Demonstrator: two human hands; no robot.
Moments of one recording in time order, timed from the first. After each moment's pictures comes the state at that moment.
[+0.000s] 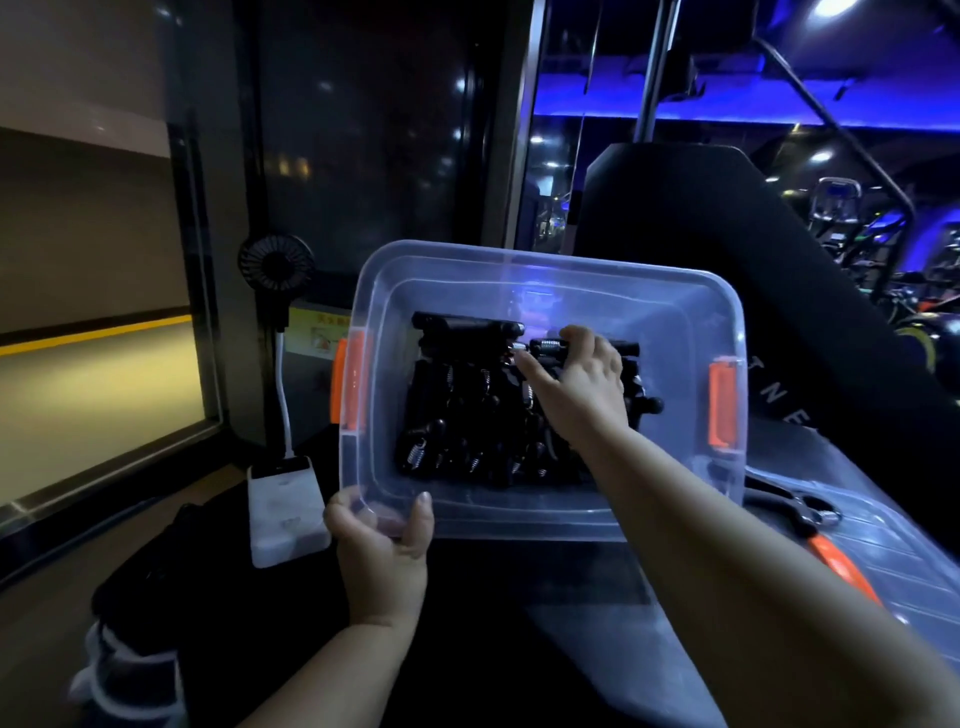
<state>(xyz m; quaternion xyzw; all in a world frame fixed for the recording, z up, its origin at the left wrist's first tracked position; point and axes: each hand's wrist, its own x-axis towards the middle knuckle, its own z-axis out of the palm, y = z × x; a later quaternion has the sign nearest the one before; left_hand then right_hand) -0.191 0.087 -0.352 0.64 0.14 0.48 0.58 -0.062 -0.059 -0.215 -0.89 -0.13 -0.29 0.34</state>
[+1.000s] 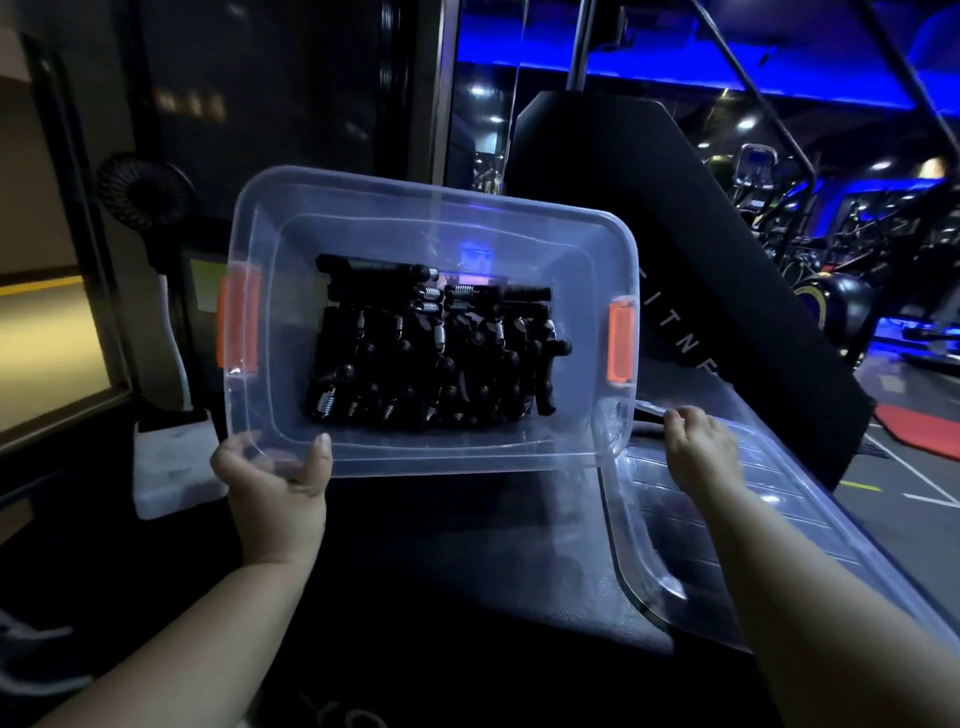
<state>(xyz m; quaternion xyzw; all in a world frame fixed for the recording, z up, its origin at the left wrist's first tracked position) -0.190 0.087 -0.357 0.65 0.14 0.48 0.57 -0.056 -0.306 -0.315 -0.94 0.08 -0.24 0.25</state>
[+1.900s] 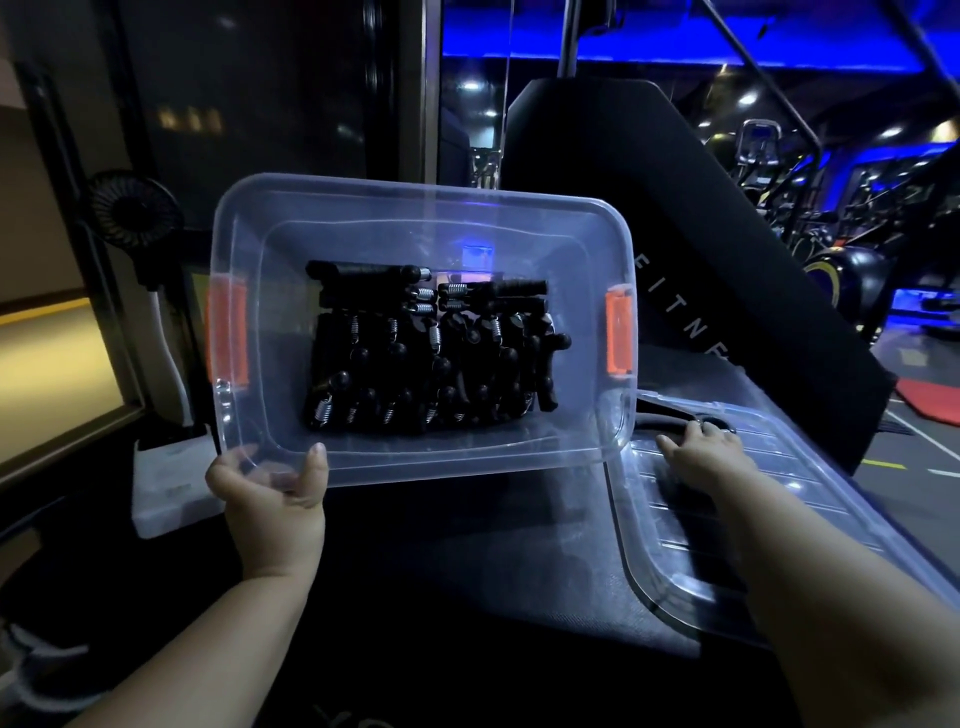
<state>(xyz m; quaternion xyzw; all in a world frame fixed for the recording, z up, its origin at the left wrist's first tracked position) -0.194 0.076 -0.350 0.65 0.14 0.53 0.53 -0.040 -0.319 -0.325 -0.99 0.13 -0.03 0.09</state>
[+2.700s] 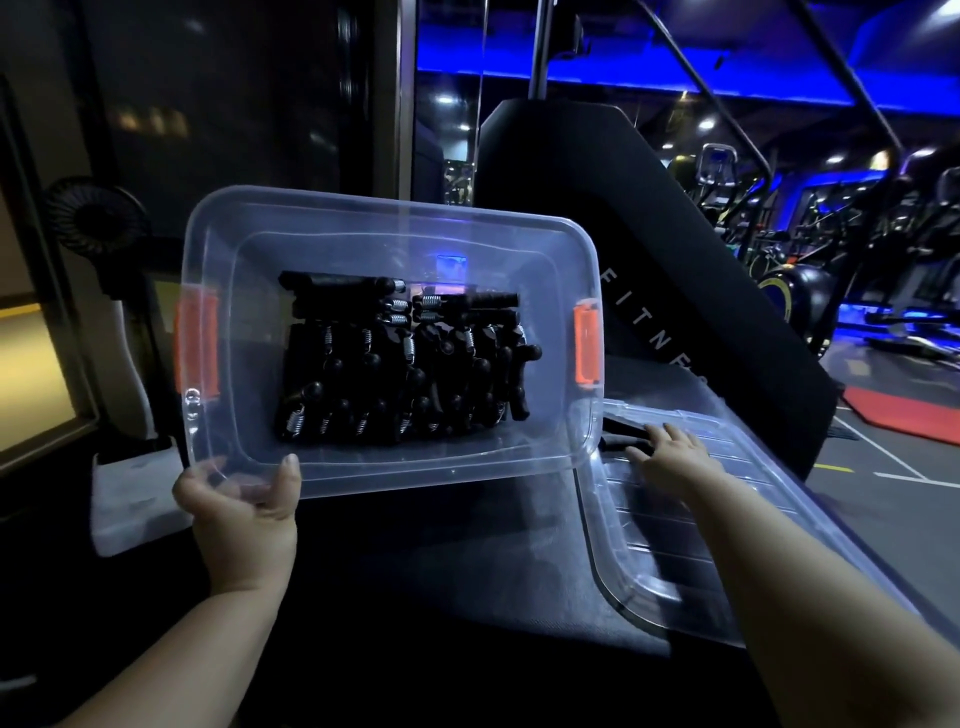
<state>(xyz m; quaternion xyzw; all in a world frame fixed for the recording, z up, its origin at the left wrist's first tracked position) -0.195 0.077 -0.350 0.65 0.14 0.53 0.53 -0.066 -0.315 -0.306 -0.99 0.10 -0.03 0.10</state>
